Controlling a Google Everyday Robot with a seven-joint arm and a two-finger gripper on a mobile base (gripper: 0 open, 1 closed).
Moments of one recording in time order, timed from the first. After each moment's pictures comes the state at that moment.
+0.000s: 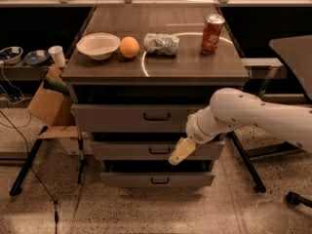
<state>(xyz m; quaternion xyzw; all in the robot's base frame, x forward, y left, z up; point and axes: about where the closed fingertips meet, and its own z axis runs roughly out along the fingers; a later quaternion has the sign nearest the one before) 0.562 -0.092 0.632 -0.52 0.81 0.12 0.24</state>
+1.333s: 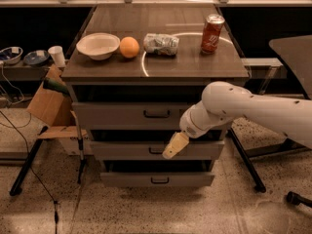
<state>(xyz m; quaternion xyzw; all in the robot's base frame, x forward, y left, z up) 0.579 -0.079 0.633 -0.50 0.82 0.13 0.23</state>
